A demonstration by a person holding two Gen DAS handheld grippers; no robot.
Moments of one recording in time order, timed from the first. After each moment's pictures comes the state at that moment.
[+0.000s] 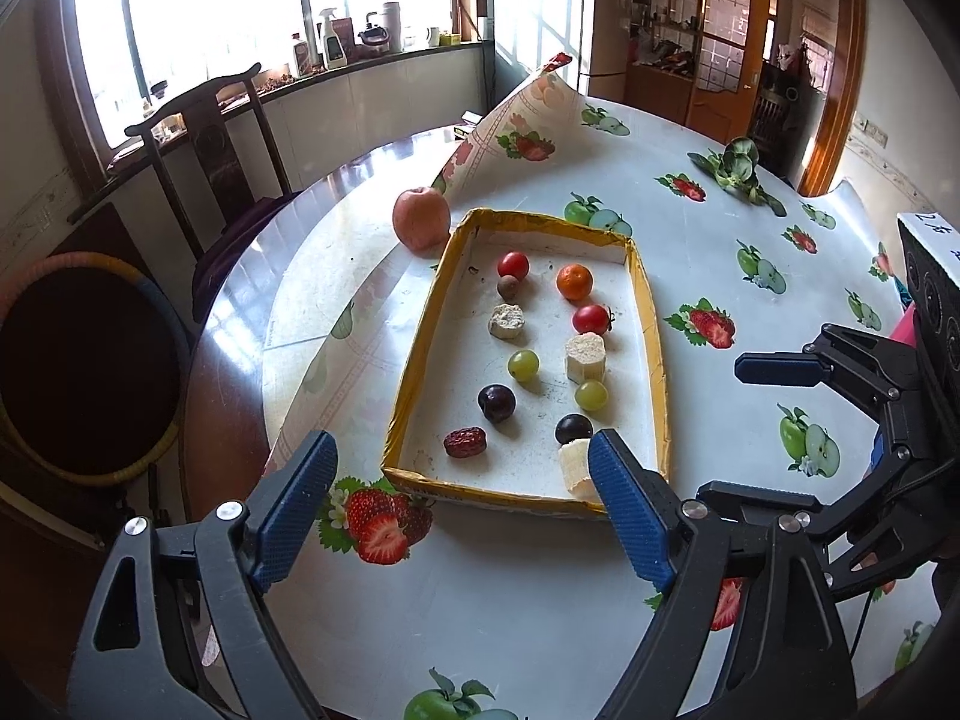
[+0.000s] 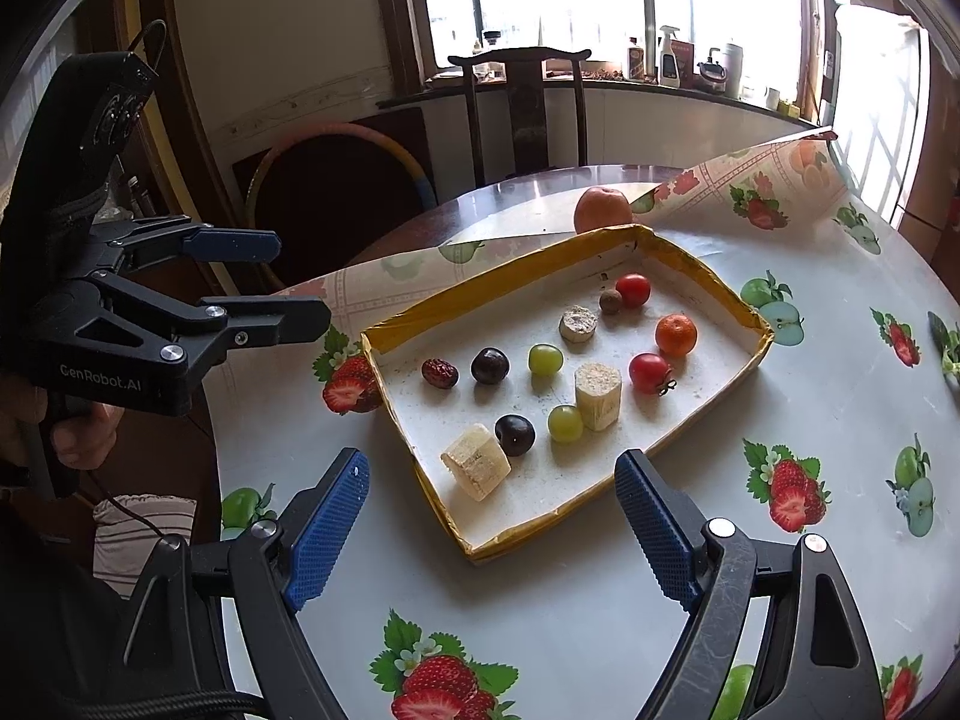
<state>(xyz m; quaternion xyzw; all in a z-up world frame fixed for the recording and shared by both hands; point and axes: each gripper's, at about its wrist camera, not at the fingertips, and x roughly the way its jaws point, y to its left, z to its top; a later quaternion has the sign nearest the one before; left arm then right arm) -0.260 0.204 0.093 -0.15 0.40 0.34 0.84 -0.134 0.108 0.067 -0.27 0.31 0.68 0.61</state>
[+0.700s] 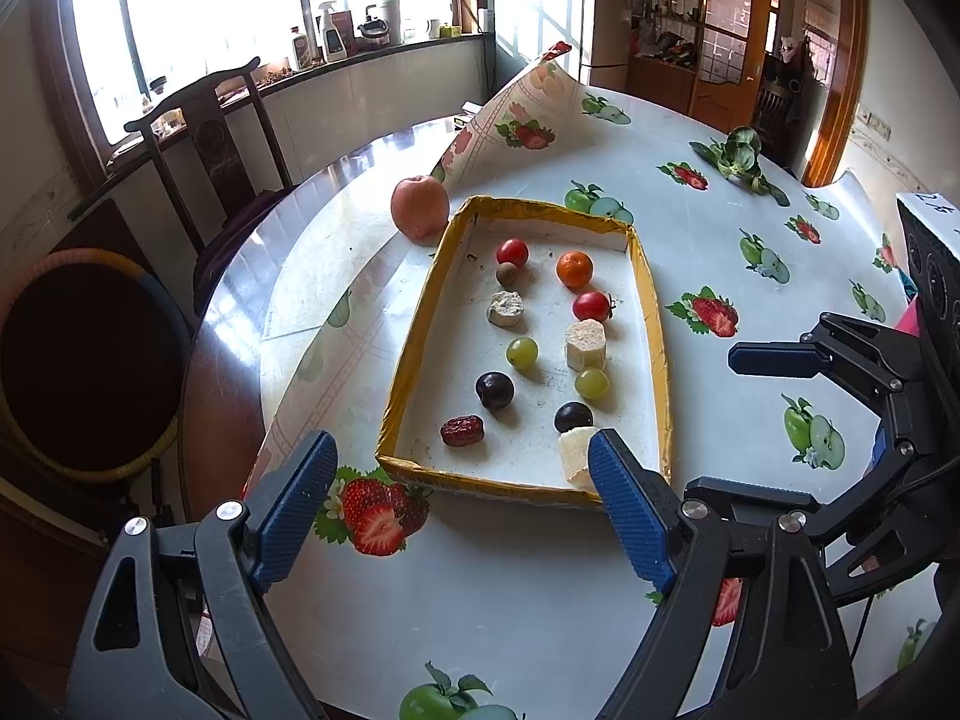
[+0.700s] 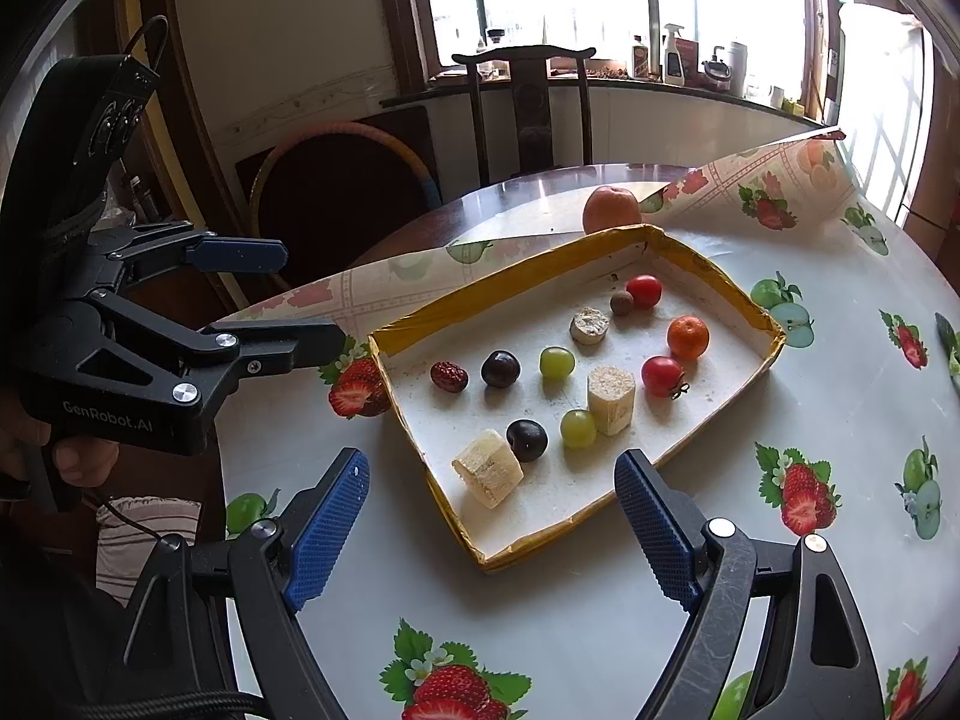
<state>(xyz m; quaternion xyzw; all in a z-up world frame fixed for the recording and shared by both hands) -0.255 0.200 0.087 -0.15 0.41 0.35 0.83 -0.138 0.111 0.065 -0.26 0.31 0.68 0.61</state>
